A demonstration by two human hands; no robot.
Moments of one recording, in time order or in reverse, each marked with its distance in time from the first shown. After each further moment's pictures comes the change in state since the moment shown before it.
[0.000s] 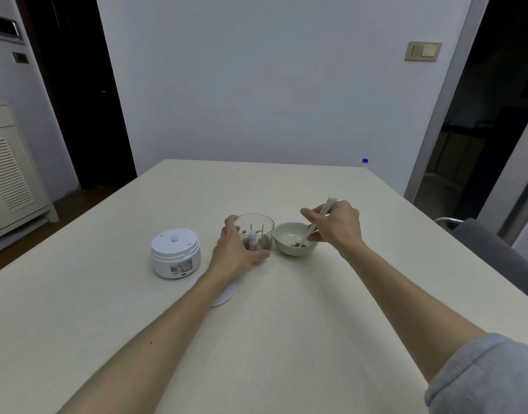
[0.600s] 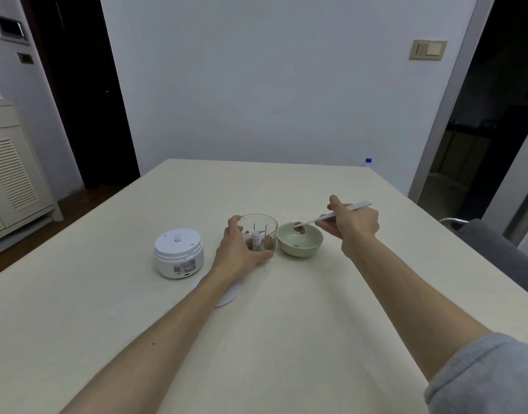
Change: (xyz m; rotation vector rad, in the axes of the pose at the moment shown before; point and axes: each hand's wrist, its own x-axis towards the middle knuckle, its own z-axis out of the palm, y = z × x) left_hand 0.000 -0.001 0.002 -0.005 0.008 -0.004; right_hand 0.009 0.000 -0.008 0.513 0.202 0.332
